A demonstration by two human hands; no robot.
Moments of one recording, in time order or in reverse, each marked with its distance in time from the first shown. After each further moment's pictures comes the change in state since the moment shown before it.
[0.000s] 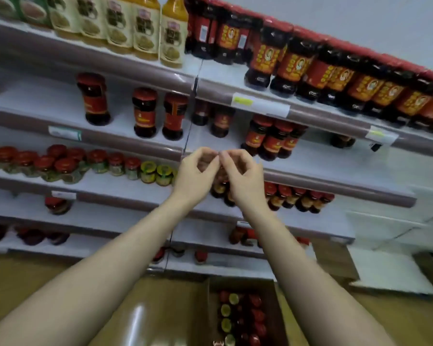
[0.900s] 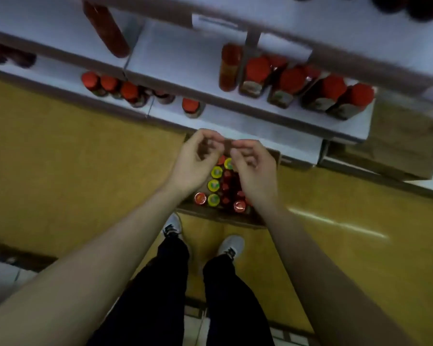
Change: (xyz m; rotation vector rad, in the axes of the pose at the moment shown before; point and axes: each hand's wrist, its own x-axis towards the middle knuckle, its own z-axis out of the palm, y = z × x) left_hand -0.227 -0.366 0.357 0.161 -0.037 -0.496; right_hand -0.172 0.514 -0.244 -0.049 -0.258 0.533
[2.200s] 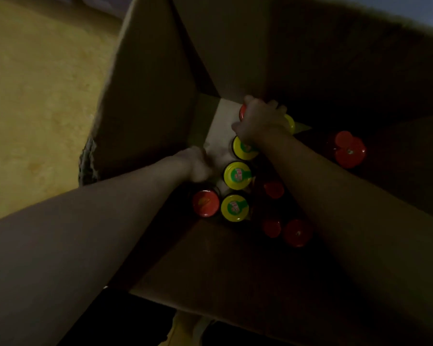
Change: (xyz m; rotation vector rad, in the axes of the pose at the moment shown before) left_hand 0.151 -0.499 0.096 0.674 -0.582 -0.801; right_hand 0.255 0.465 0.213 -1.104 -0.426 0.220
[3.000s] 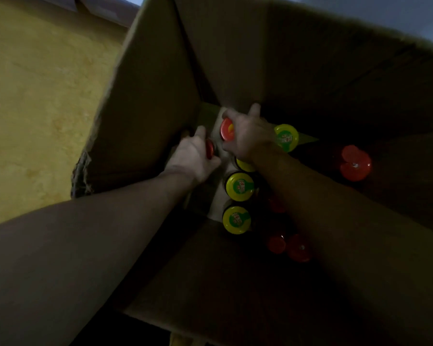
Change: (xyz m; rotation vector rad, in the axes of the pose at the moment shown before) left_hand 0.016 -0.002 -0.004 -0.096 0.415 0.128; right_hand 0.007 -0.011 0.014 -0.032 -0.024 -0.224
